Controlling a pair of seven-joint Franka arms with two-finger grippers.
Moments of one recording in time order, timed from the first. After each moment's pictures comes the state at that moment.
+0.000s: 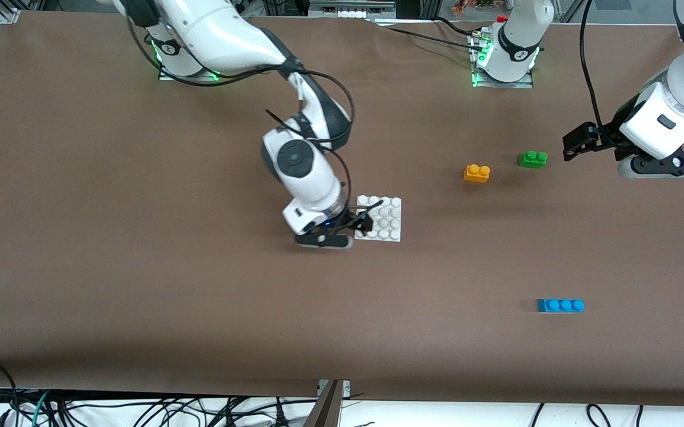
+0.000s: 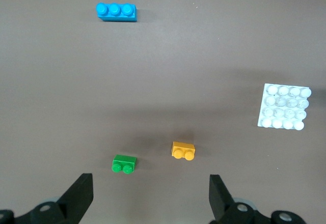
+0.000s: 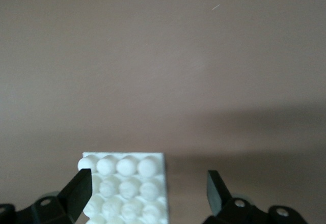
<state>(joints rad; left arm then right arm) 0.07 0.07 -0.20 -1.55 0.00 1.54 -0.17 0.70 0.80 -0.09 -1.23 0.24 2.24 0.68</state>
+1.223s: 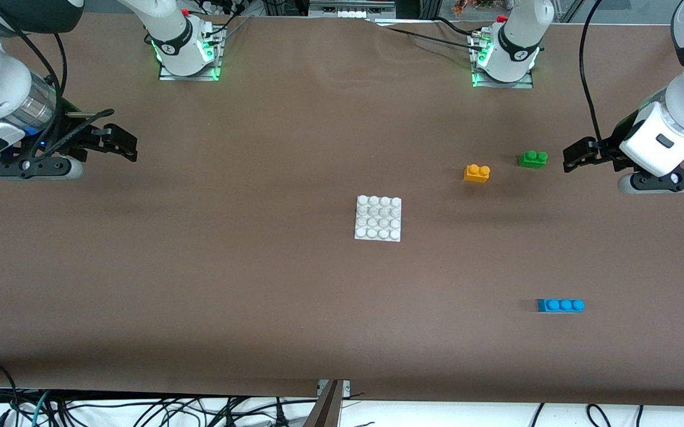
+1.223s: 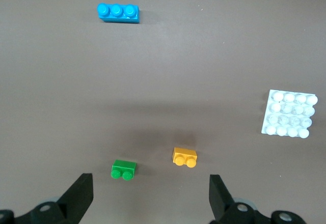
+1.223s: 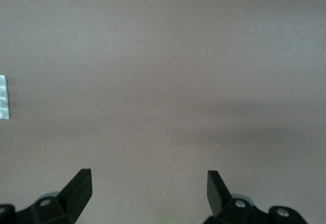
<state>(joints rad) 0.08 0.12 -0.19 -1.55 0.00 1.57 -0.18 0.25 0.12 -0.07 -1.51 0.03 1.56 0.16</state>
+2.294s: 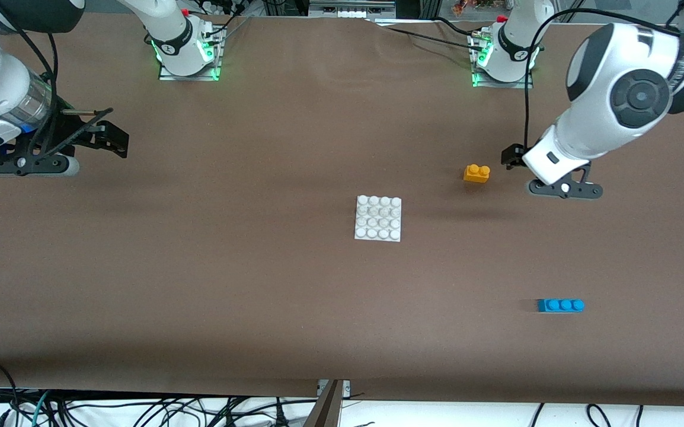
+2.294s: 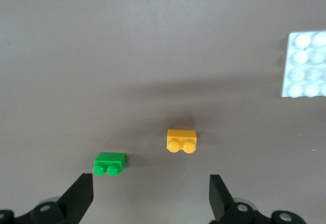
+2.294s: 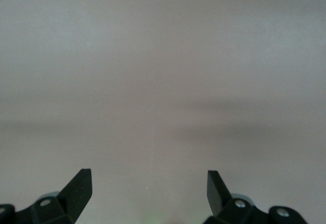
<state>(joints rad) 0.06 0.04 -0.31 -1.98 0.05 1.81 -0.17 0.25 0.11 -0.07 -1.50 -0.04 1.52 0.15</state>
